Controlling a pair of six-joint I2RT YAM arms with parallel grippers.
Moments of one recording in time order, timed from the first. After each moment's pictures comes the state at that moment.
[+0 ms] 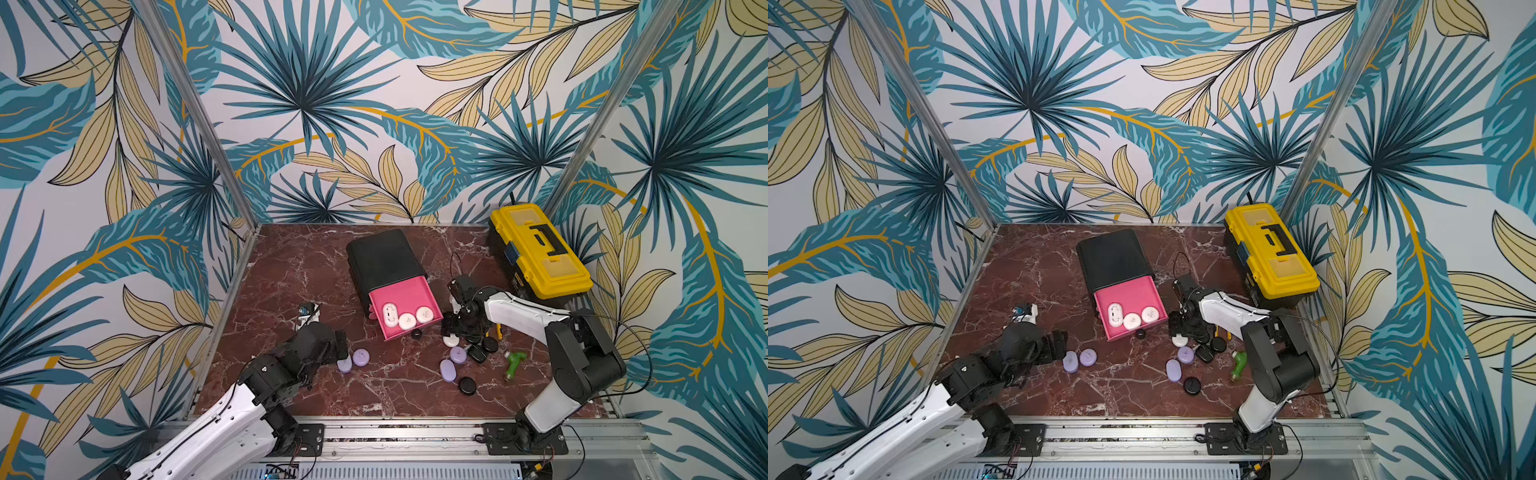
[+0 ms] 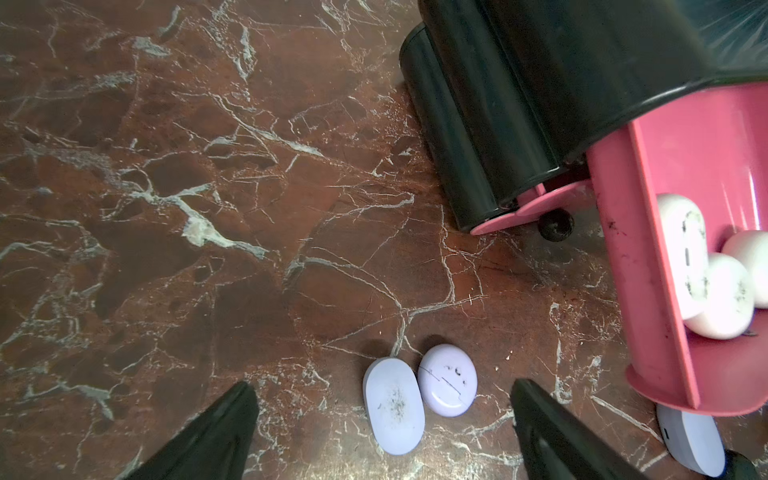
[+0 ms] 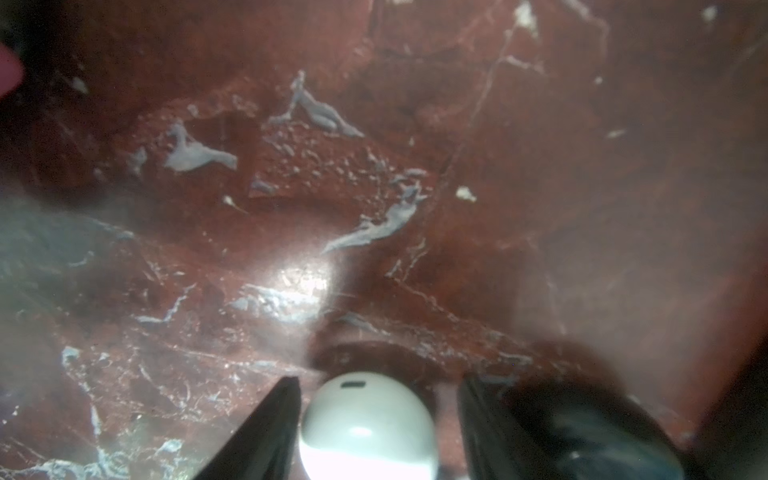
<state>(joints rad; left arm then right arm) -0.70 0.69 0.60 -0.73 -0.36 -0.75 0.40 1.67 0.96 -0.65 -0.05 0.45</state>
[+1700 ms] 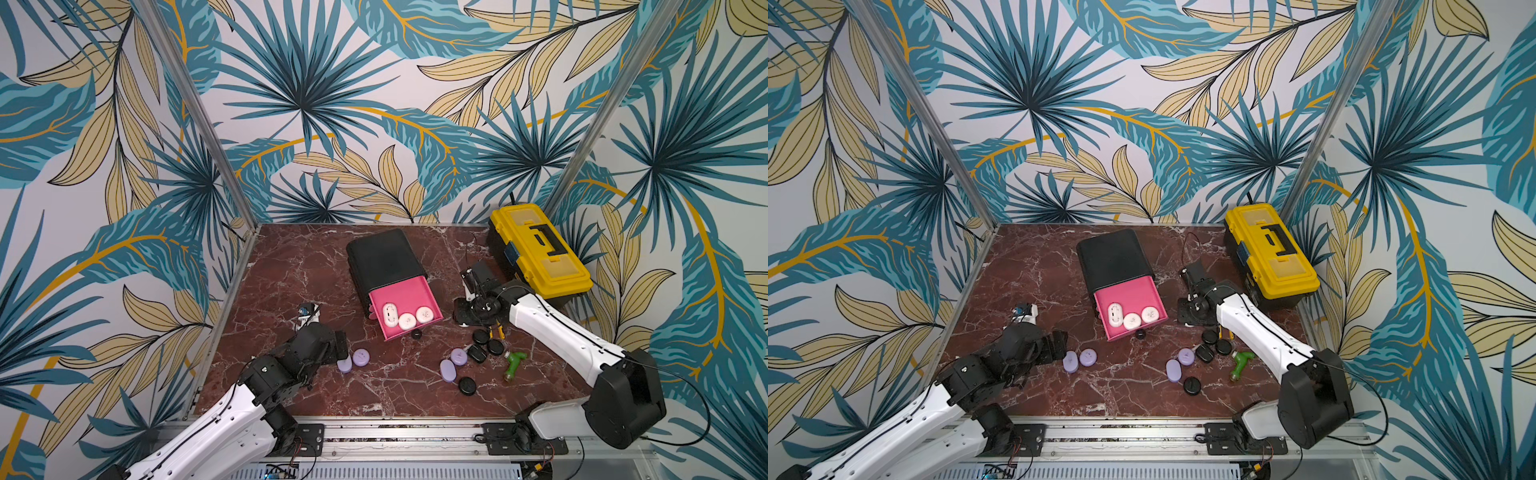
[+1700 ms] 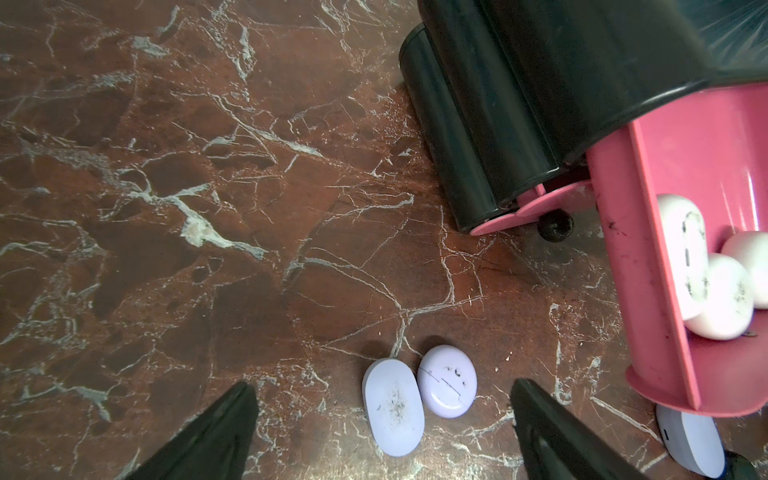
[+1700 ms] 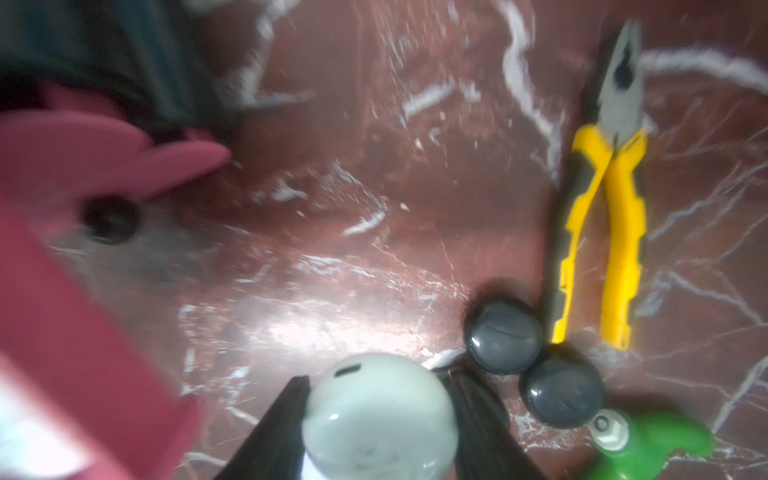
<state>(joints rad) -0.70 0.69 0.59 -0.72 -0.36 -0.75 0.43 1.39 1.10 -0.87 0.07 0.46</state>
